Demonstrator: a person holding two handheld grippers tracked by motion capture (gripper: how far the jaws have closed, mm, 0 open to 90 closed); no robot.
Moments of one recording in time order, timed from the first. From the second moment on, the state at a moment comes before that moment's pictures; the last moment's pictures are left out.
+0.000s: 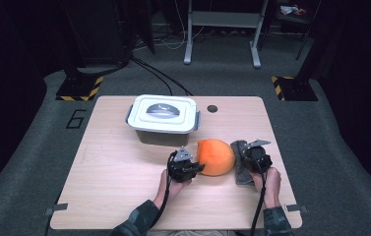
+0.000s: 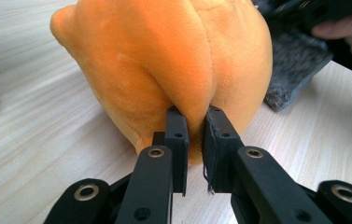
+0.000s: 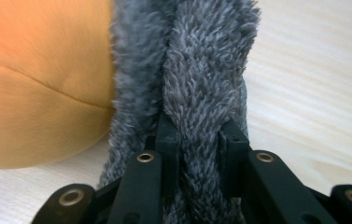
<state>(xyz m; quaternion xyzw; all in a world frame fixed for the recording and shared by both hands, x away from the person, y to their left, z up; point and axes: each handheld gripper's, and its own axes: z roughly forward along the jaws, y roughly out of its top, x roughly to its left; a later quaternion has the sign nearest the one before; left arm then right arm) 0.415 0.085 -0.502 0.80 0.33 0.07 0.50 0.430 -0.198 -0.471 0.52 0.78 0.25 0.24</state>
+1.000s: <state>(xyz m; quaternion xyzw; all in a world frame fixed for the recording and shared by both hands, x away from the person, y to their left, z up) 0.414 0.084 -0.502 0.80 0.32 0.08 0.50 0.411 -0.119 -0.424 0.41 0.82 0.30 0.27</state>
